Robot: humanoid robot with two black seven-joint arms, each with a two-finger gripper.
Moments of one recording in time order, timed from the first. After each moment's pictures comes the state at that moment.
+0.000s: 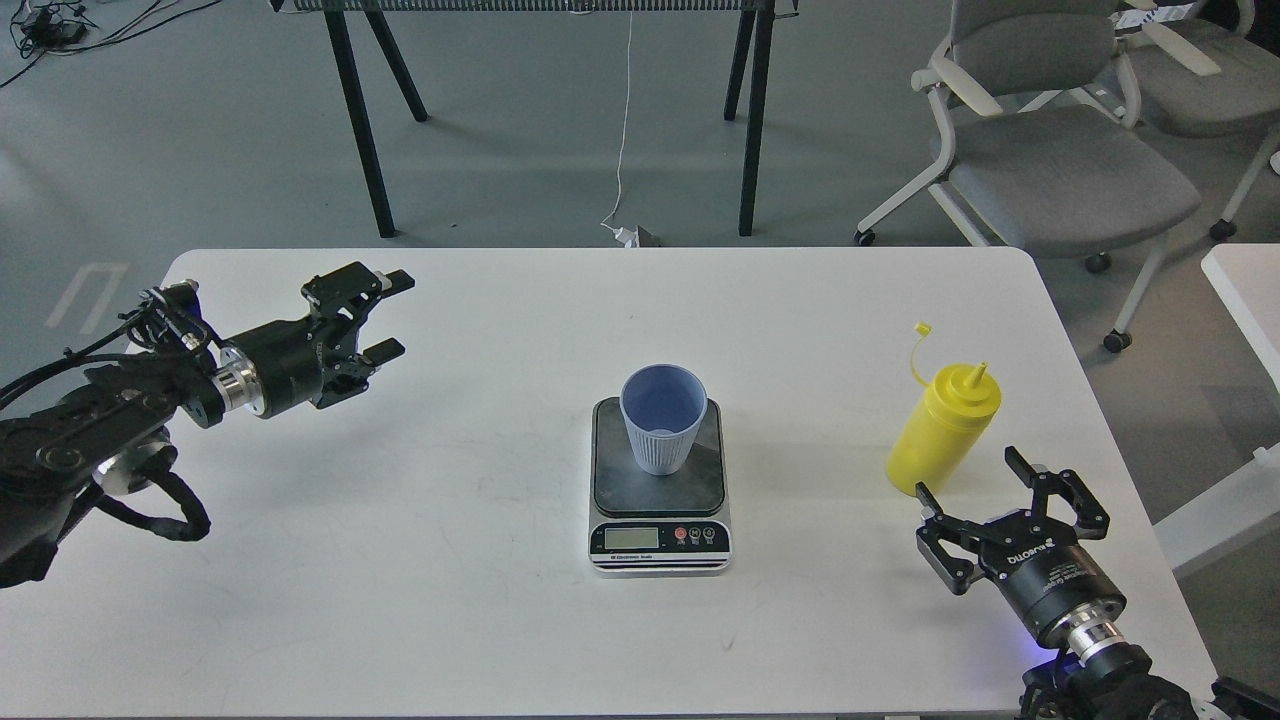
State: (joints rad) left arm -0.76 0.54 -0.31 -0.68 0.63 -0.49 -0.49; right arm -0.03 -0.64 0.68 1.38 0.58 0.49 0.35
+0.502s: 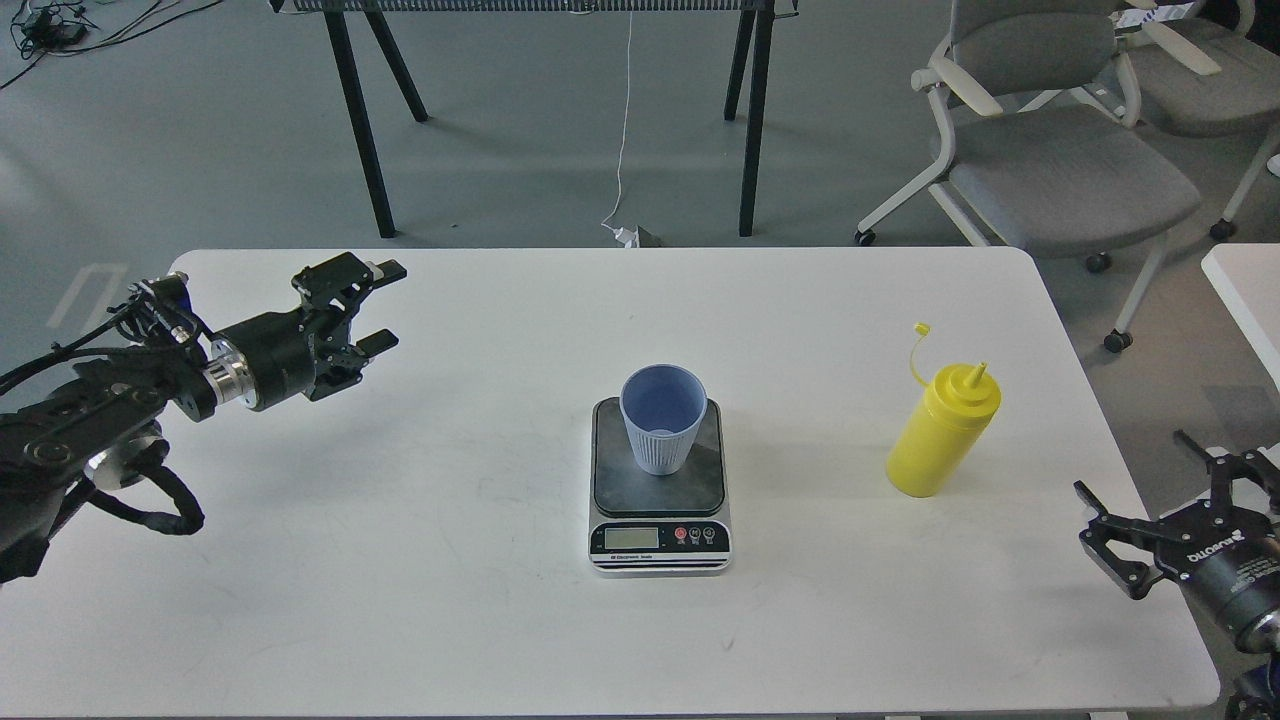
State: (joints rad) left arm -0.76 0.55 -0.32 -0.69 0.63 -0.49 -0.49; right arm -0.13 -1.01 0.77 1.46 0.59 0.49 0.36
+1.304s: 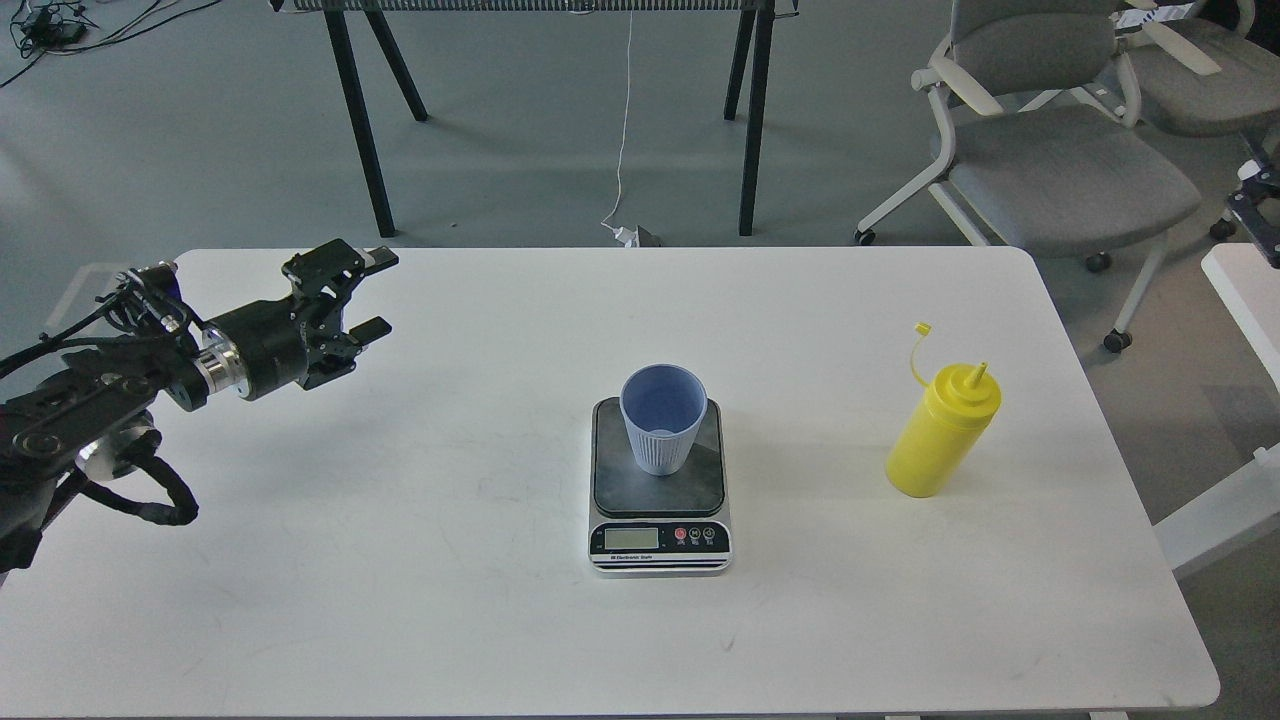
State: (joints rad) left arm -0.78 0.56 -0.33 -0.69 0.62 -0.49 -0.49; right arm 0.53 -1.07 0.67 1.23 0.58 0.49 0.35
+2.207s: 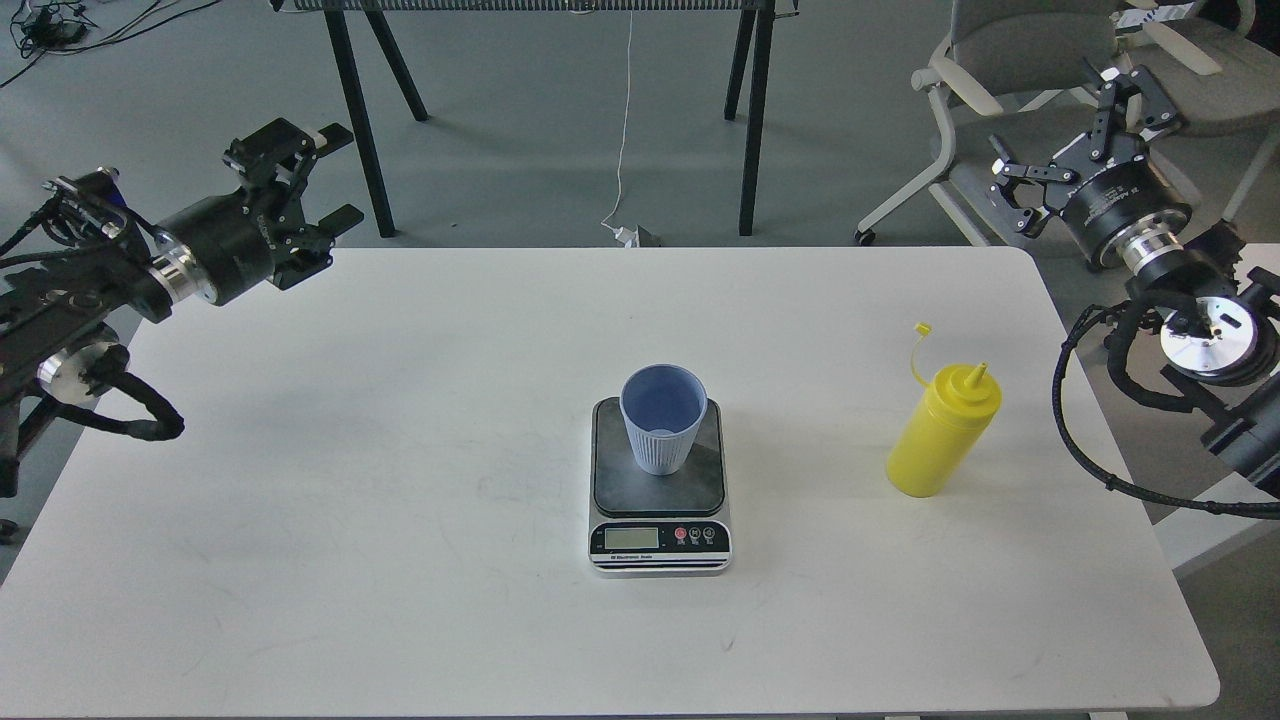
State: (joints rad) left arm -0.91 0.60 -0.42 -0.69 0.55 -0.49 -0.49; right arm 0.93 -0.50 0.33 0.61 0.43 0.49 0.31
